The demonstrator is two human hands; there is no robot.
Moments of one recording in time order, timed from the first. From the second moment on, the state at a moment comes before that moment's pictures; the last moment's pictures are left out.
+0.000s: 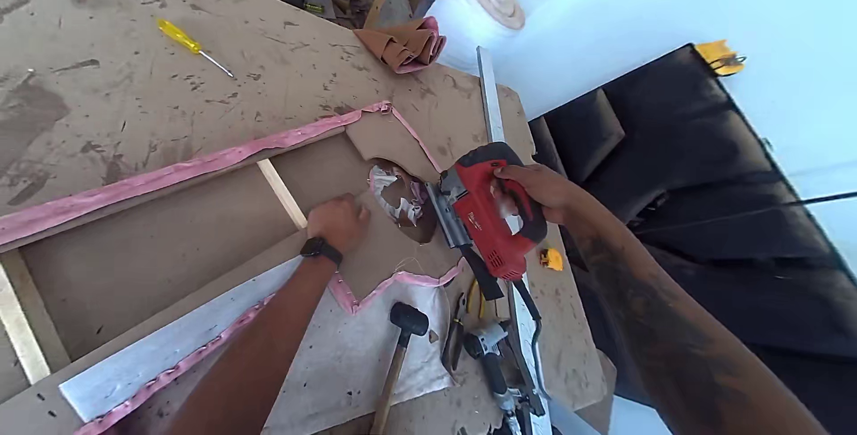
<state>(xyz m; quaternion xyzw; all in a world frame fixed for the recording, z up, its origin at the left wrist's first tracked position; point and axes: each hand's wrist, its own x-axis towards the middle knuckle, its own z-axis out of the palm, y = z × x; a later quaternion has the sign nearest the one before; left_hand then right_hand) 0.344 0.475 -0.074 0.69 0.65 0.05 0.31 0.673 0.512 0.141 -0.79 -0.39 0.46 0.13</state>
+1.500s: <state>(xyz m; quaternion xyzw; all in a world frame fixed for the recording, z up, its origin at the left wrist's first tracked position) 0.350 0.482 -0.077 0.69 0.66 0.03 0.31 0.674 0.625 0.144 -0.78 -0.51 0.36 0.00</state>
